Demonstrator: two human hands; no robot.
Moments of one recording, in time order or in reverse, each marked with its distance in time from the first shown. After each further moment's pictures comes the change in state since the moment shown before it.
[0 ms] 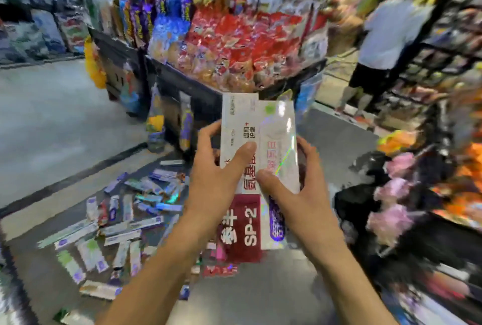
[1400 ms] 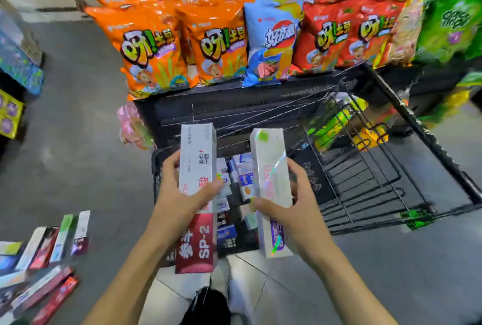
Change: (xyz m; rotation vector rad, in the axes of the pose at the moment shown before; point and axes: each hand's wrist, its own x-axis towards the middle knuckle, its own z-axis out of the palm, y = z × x) left_hand -0.300 -0.216 0.551 0.262 -1.007 -0.397; right_hand -0.313 0.152 -0.596 0.069 0.900 0.574
